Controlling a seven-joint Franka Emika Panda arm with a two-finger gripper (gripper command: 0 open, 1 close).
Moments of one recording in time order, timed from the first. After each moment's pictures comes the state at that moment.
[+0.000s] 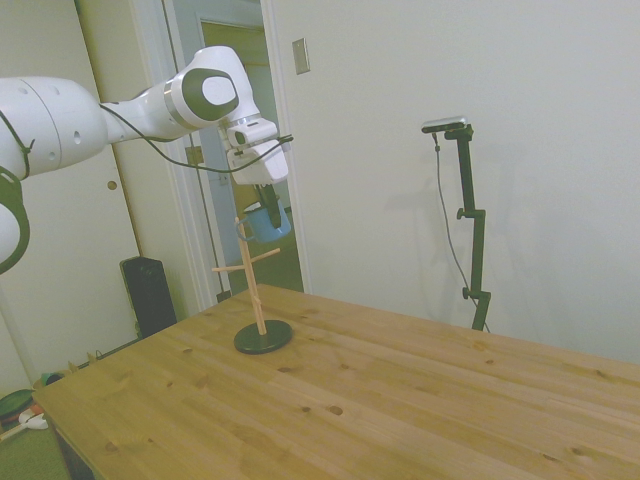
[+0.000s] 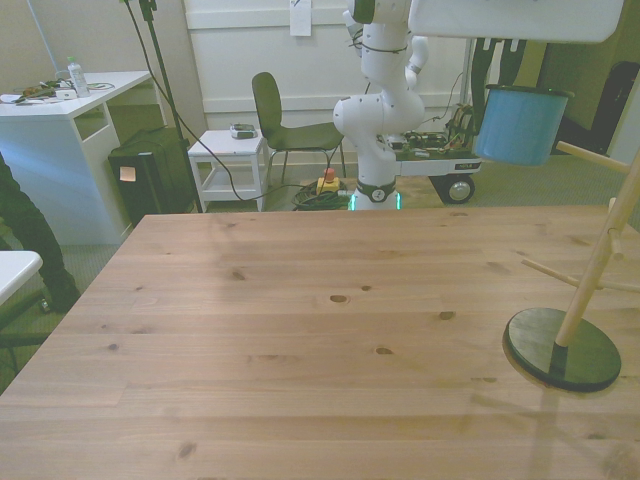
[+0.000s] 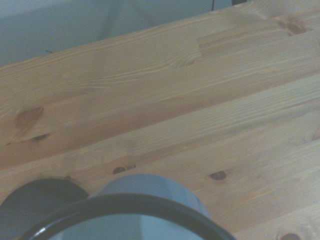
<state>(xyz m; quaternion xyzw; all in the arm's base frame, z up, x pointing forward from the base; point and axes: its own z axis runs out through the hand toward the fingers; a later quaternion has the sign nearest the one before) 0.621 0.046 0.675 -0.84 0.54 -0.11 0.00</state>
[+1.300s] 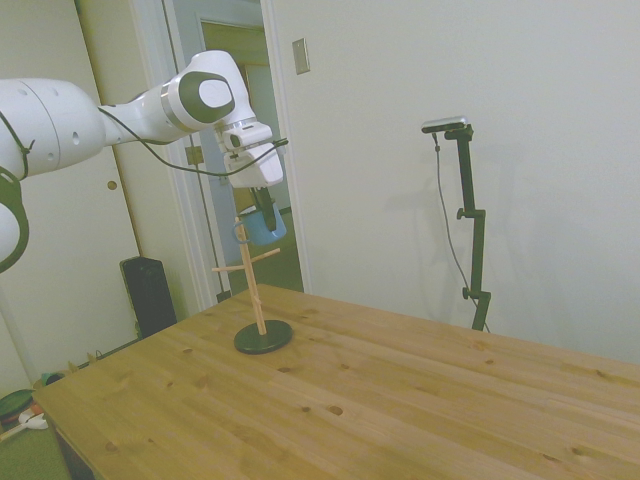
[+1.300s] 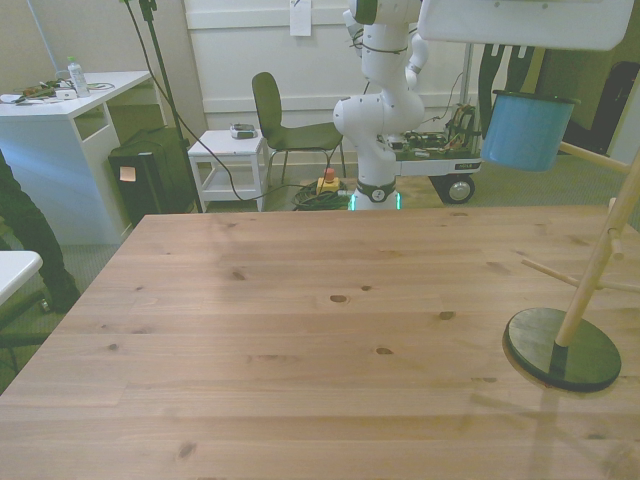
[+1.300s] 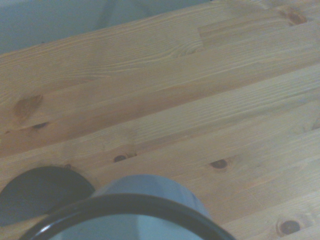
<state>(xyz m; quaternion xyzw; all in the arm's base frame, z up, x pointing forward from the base) 0.611 0.059 0.672 -0.84 0.54 -0.10 0.00</state>
